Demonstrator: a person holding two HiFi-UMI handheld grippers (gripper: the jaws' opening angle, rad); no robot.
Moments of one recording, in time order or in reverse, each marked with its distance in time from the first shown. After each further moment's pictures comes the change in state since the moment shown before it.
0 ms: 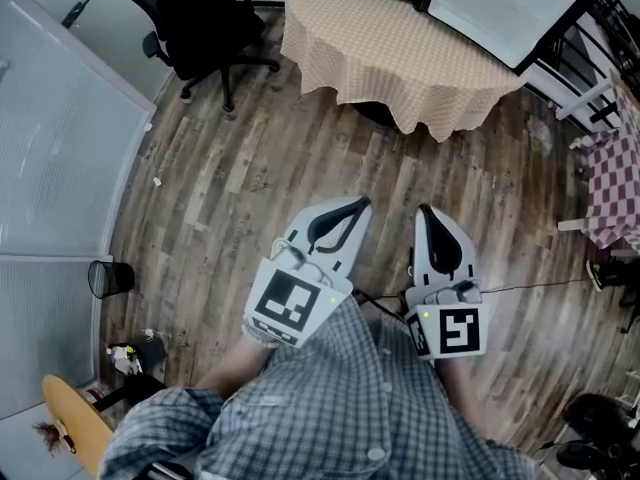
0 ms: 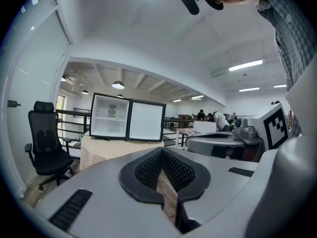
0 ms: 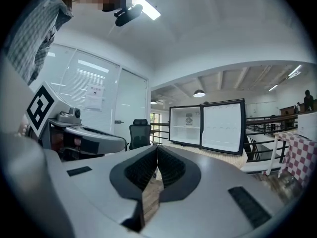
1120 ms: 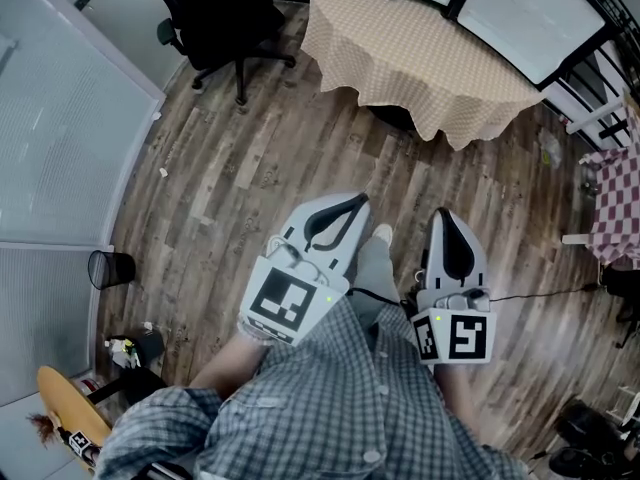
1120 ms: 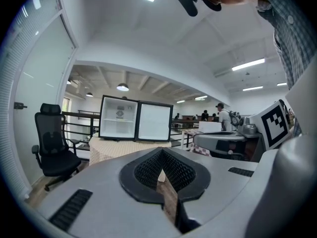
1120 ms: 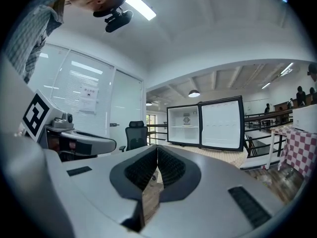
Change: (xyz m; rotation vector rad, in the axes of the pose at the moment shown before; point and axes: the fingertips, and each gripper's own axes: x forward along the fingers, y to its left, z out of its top) left arm -0.027 0.057 -0.009 0.000 -0.018 0.046; right arm 0.029 0.022 0.000 0.048 -0.013 -0.060
